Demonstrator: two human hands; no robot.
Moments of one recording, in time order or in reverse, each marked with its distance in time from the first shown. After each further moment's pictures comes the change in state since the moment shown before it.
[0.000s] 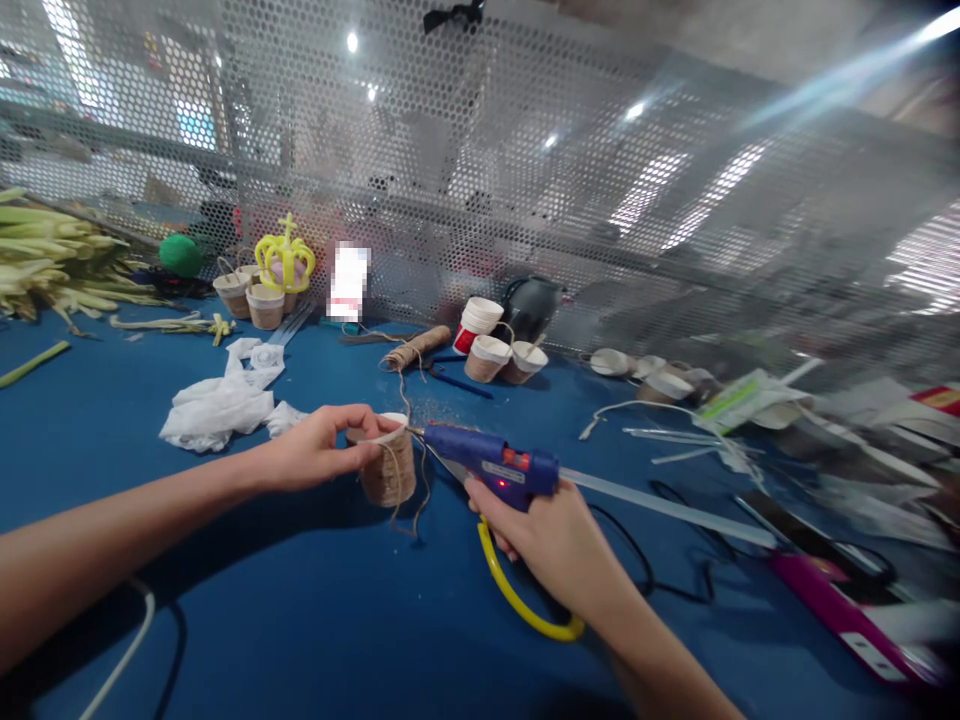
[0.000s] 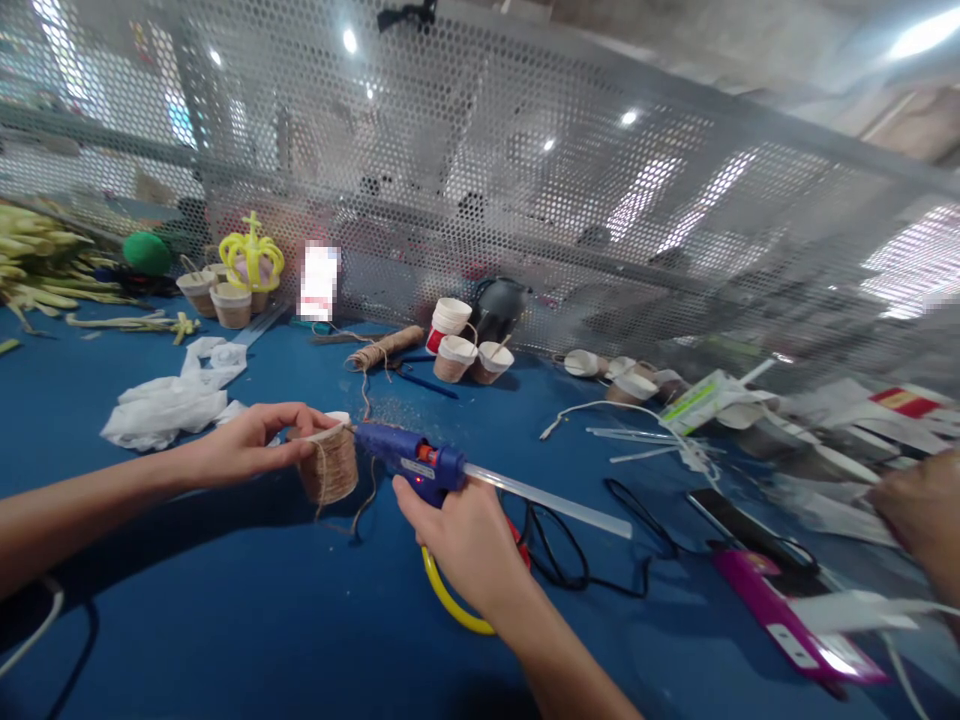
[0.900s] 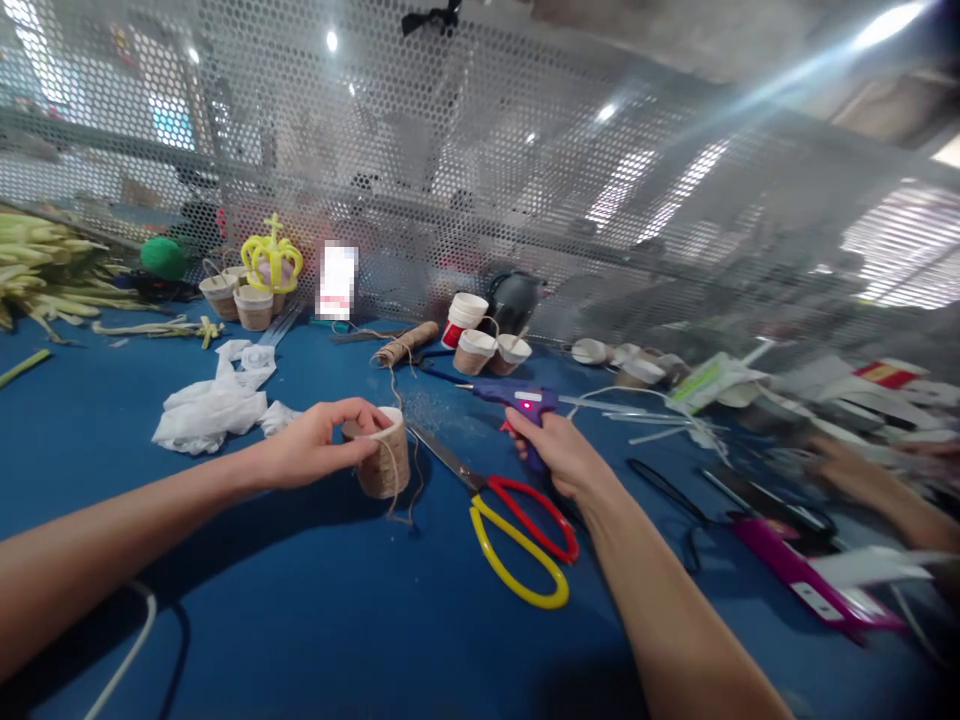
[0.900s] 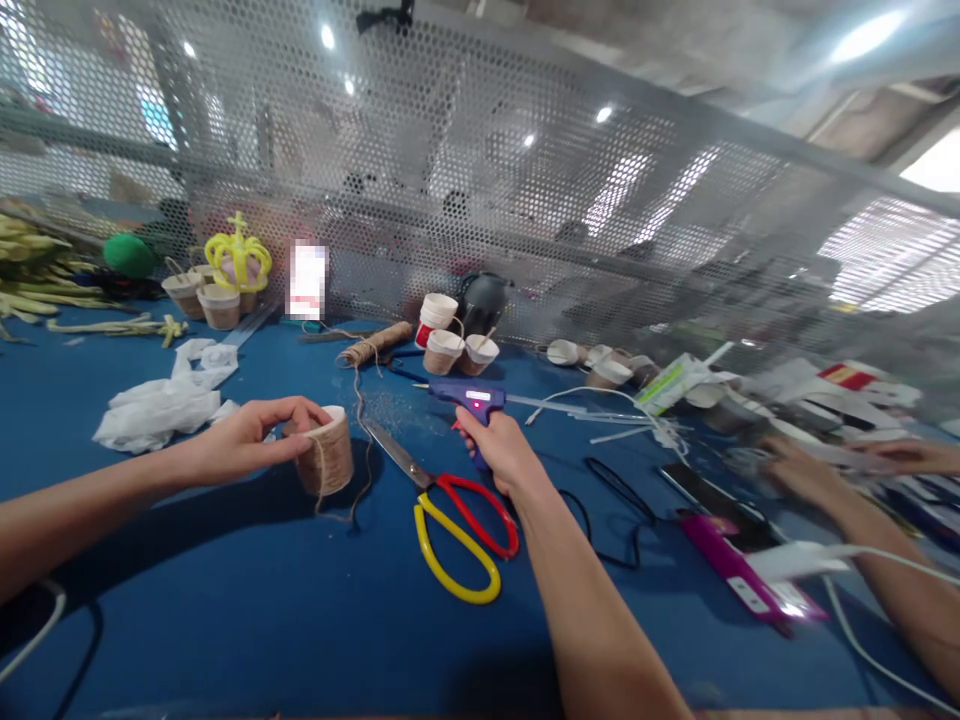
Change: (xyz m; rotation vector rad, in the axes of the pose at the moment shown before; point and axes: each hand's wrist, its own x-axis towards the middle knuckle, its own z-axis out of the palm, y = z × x) left_hand 0.000 0.007 0.001 0.105 0.013 0.040; right_hand 0.059 0.063 -0.026 0.289 0.164 0.308
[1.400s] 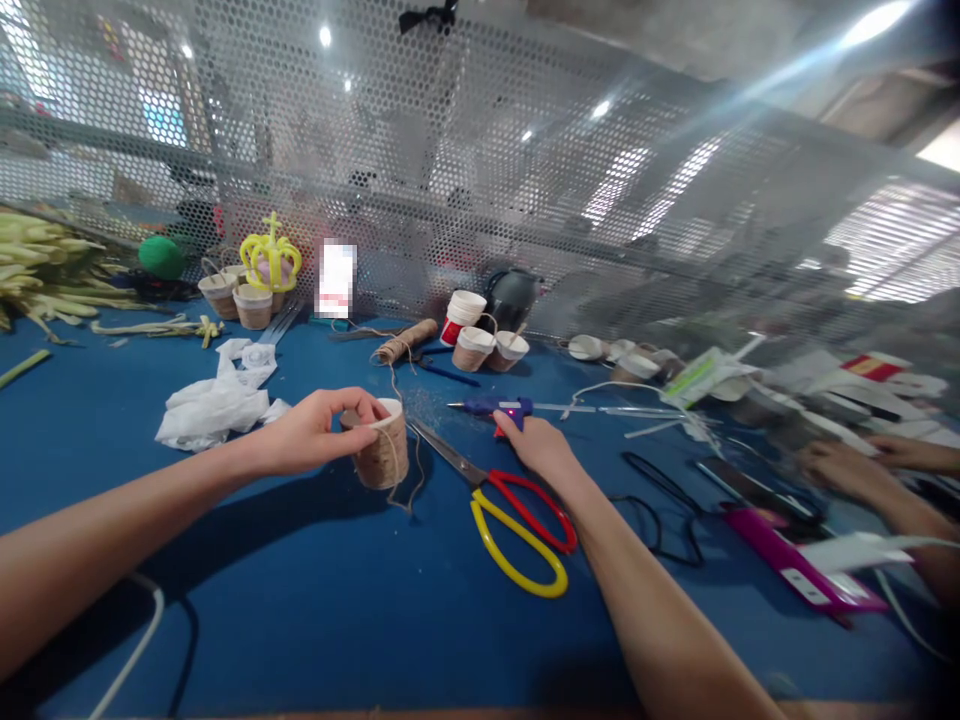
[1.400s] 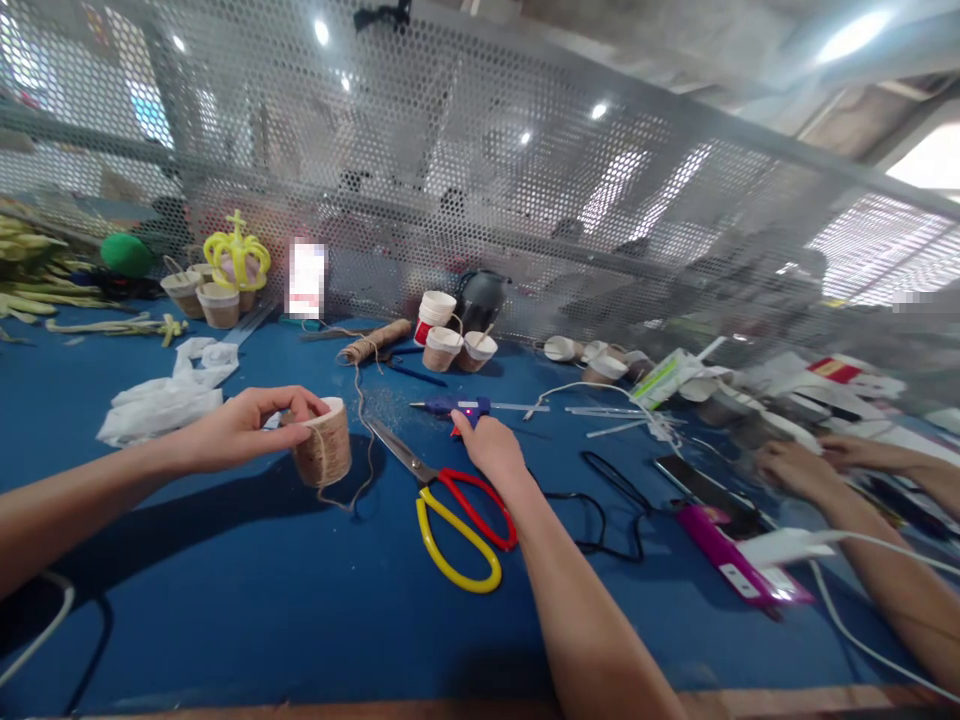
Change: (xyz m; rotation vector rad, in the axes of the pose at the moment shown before) left_hand 0.001 0.008 -0.009 0.042 0.005 -0.006; right_hand 0.028 0.025 0.002 -0.566 0.166 -0.037
